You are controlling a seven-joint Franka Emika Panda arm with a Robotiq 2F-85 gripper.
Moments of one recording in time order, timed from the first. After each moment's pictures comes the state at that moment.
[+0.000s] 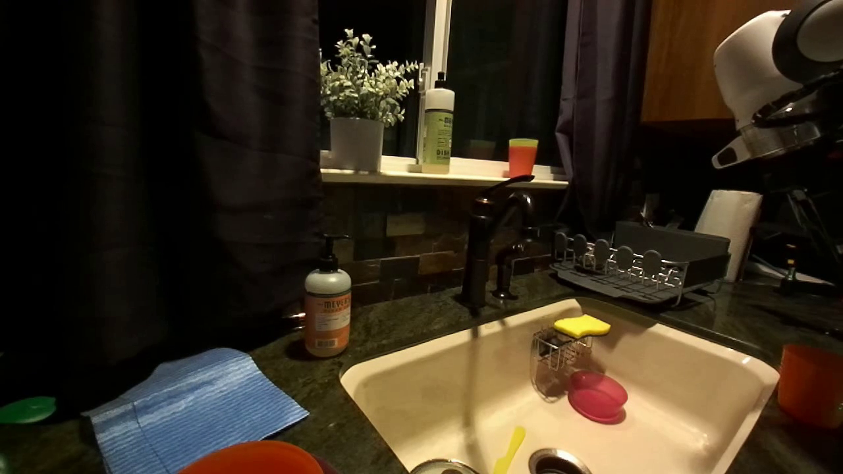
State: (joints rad) arm -0.01 -0.79 -0.18 -2.75 -0.37 1.54 -0.38
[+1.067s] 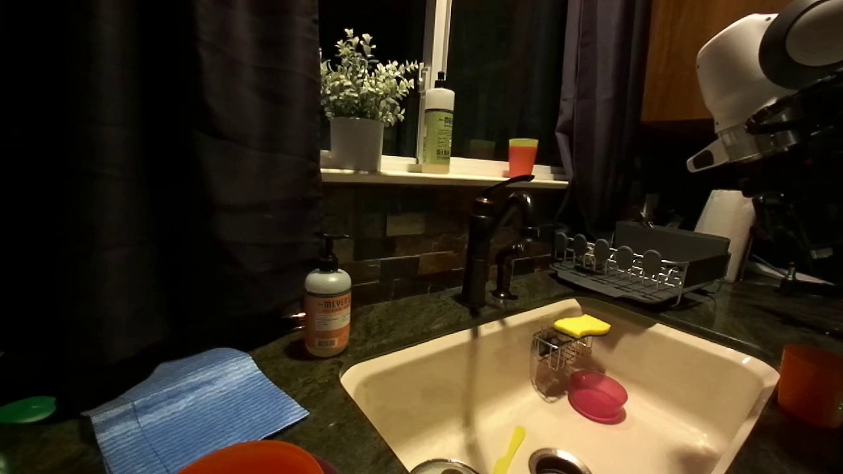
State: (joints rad) arm 0.06 -0.75 -0.17 -2.75 -0.34 1.62 -0.47
